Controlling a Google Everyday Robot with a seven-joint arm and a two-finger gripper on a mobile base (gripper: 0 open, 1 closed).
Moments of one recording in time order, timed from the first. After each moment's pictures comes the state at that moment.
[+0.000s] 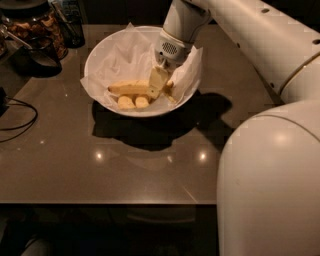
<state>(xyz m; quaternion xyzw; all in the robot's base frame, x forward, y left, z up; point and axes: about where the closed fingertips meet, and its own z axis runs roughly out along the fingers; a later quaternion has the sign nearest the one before) 0.614 -0.003 0.876 -0.55 0.81 0.18 0.07</state>
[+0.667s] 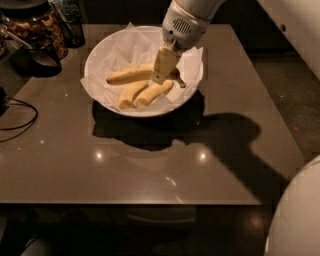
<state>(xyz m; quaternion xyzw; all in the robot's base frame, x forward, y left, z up) 0.576 -0.018 0.948 -0.56 0.80 0.16 0.14</state>
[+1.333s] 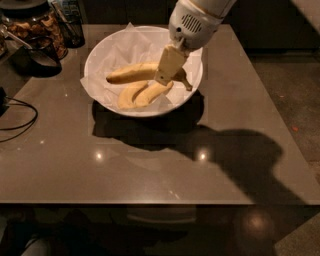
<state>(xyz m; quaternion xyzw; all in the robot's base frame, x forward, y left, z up) 0.543 -0.024 0.967 -0.55 0.81 0.16 0.16</state>
